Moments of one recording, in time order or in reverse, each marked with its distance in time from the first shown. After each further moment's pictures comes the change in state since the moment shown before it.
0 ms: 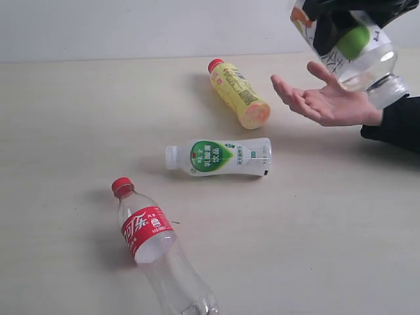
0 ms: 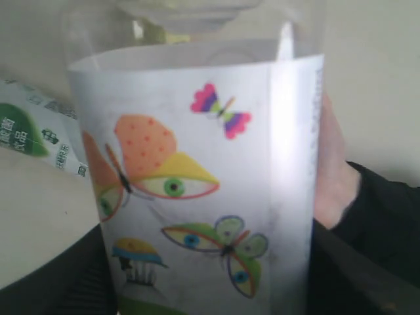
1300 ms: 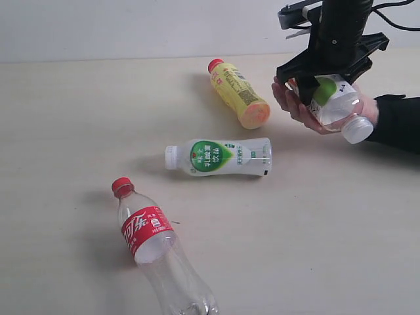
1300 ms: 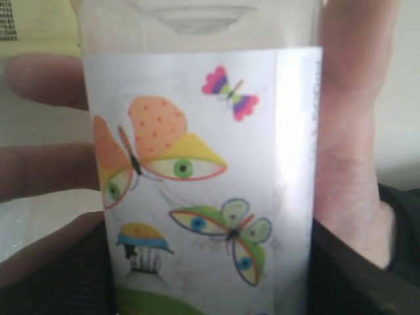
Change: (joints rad) left arm 0.000 0.000 0.000 0.000 0.000 0.000; right arm 0.002 0.339 -0.046 -0.175 -0.099 0.195
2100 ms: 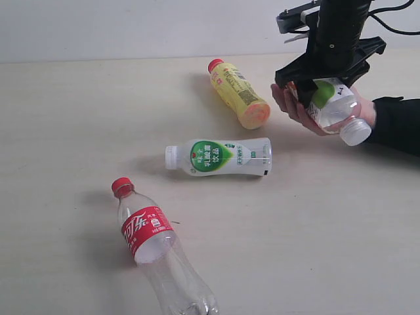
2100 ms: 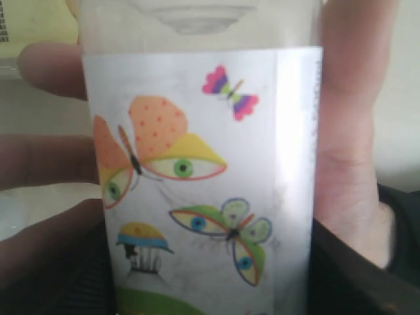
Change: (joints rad) left arm 0.000 0.000 0.000 0.000 0.000 0.000; right arm 0.000 0.015 0.000 -0.002 -0.009 0.002
